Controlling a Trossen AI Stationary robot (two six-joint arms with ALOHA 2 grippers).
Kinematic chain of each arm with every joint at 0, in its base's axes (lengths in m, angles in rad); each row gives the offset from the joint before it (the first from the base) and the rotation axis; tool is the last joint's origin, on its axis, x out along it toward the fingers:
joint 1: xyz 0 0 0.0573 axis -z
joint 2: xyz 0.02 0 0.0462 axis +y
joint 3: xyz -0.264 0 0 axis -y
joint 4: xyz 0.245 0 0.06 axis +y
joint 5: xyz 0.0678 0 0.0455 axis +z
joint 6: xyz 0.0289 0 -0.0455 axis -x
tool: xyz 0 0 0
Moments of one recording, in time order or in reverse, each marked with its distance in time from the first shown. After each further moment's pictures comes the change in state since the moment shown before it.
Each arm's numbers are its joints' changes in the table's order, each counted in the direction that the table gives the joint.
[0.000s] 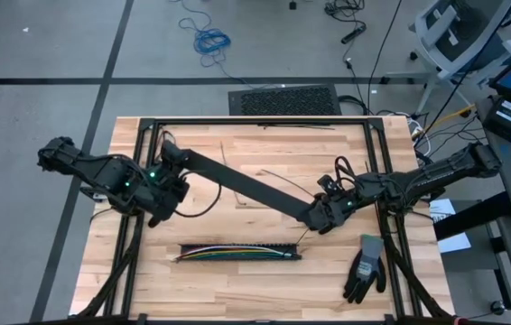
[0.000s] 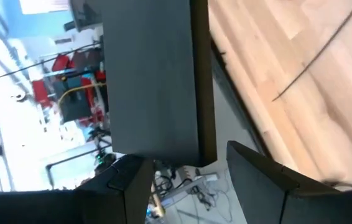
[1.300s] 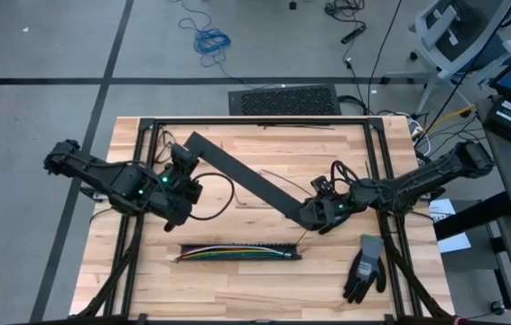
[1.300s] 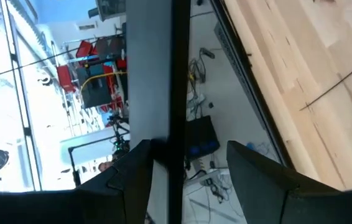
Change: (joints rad) left arm -0.028 0.085 0.001 -0.136 0.108 -0.029; right arm -0.052 0.144 0.000 -0.284 -0.151 -0.103
